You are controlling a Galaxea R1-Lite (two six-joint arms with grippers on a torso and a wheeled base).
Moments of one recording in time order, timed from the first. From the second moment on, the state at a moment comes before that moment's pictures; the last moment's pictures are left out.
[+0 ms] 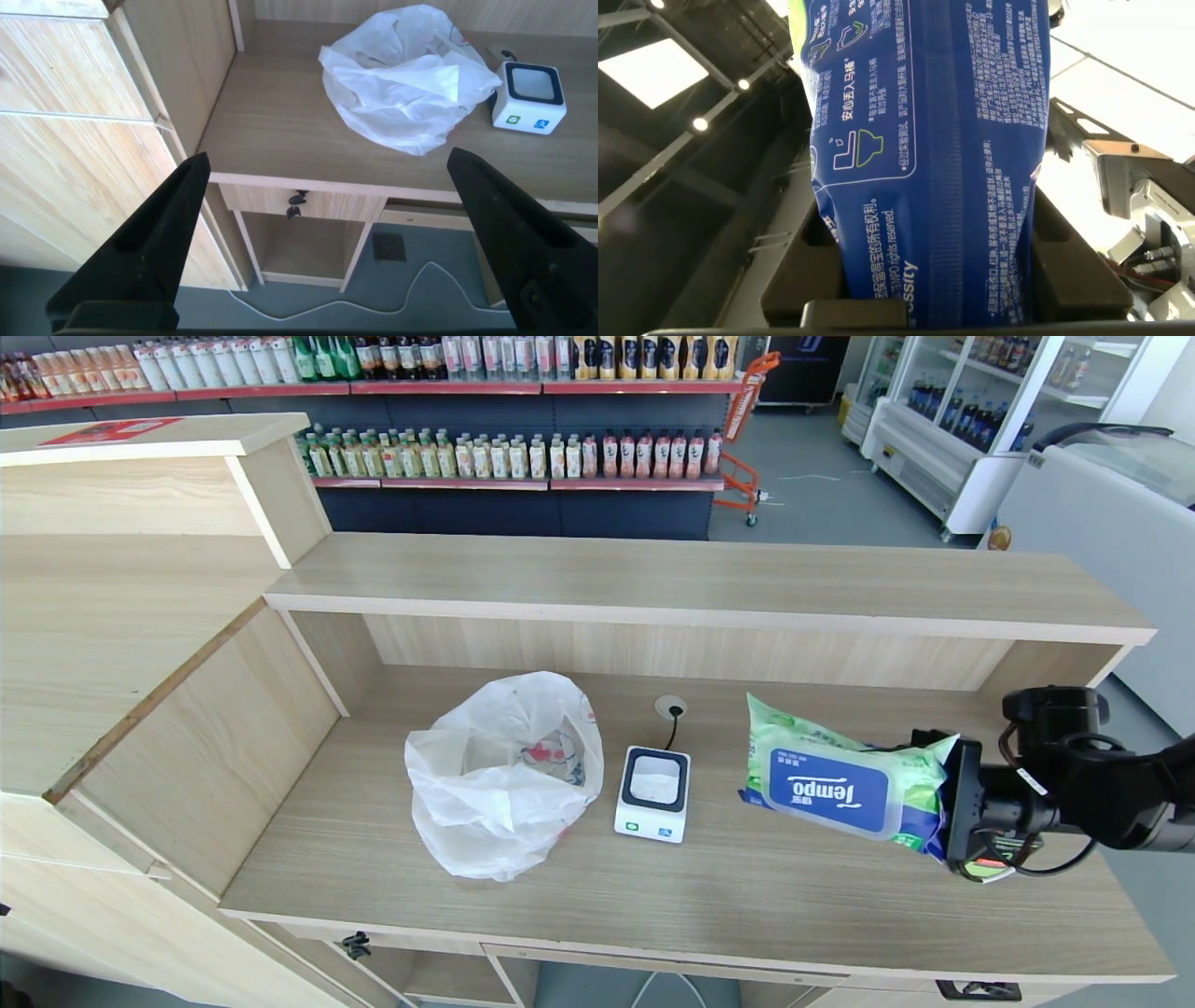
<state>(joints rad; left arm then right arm) 0.00 0.00 0.00 0.00 0.00 0.00 -0.11 2.02 -0.82 -0.55 1.53 1.25</state>
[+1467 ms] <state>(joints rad) 0.00 0.00 0.00 0.00 0.00 0.00 -0.09 1.94 -0.88 -0.54 1.50 1.14</state>
